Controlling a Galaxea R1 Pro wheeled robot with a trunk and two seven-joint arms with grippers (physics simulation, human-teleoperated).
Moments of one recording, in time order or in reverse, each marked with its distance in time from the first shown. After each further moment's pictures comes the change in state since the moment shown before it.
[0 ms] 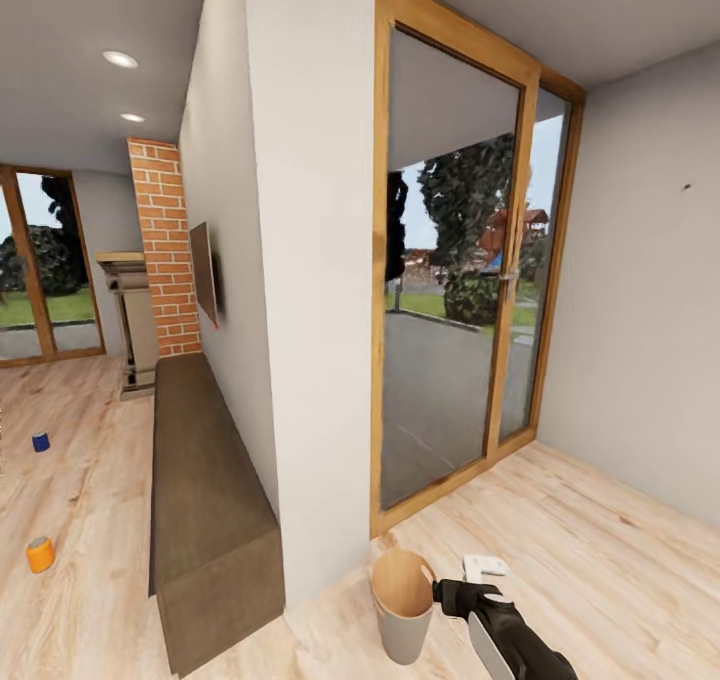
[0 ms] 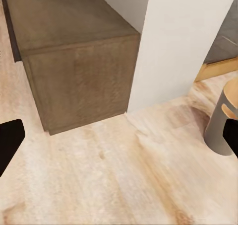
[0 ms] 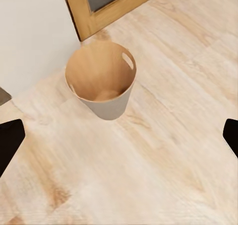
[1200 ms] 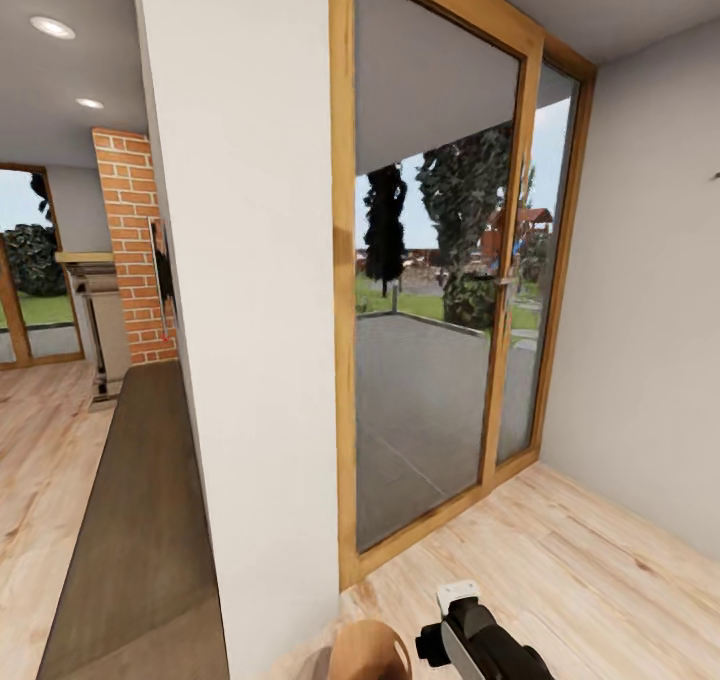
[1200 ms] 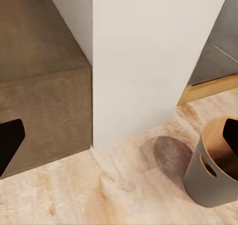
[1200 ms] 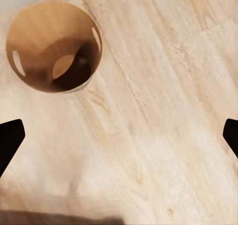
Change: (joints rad) left arm 0.000 0.002 0.001 0.002 0.000 0.000 0.001; right arm -0.008 0.026 0.203 -0.005 -0.015 0.368 -0.053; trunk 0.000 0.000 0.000
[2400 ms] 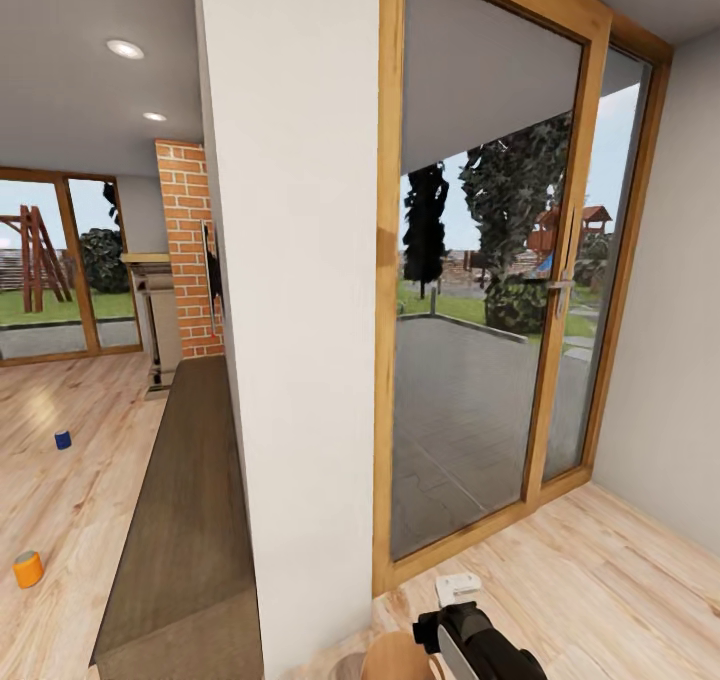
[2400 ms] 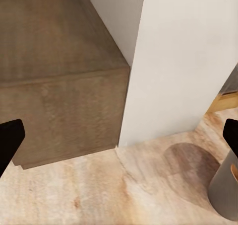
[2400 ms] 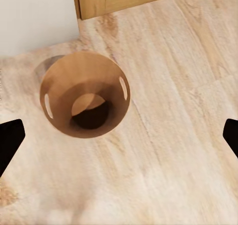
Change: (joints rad) left arm 0.000 0.000 0.000 0.000 0.000 0.000 0.000; right arm 0.006 0.013 -0.003 0.007 0.004 -0.132 -0.046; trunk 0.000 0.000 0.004
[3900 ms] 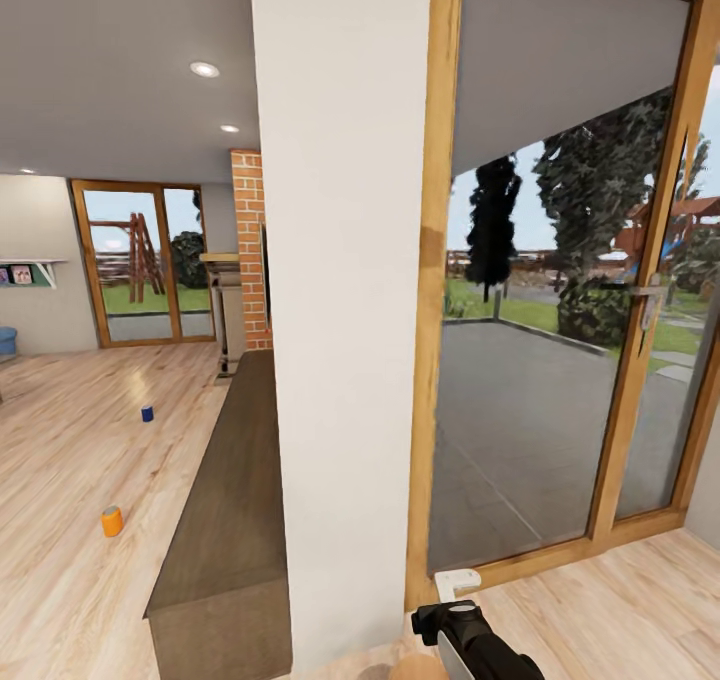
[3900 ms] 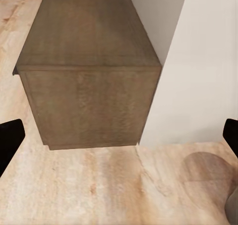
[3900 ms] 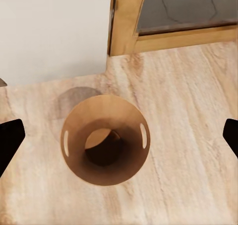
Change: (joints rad) left arm 0.000 -0.001 0.000 0.000 0.000 0.000 0.000; right arm 0.002 0.004 0.003 0.024 -0.004 -0.124 -0.011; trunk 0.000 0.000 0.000
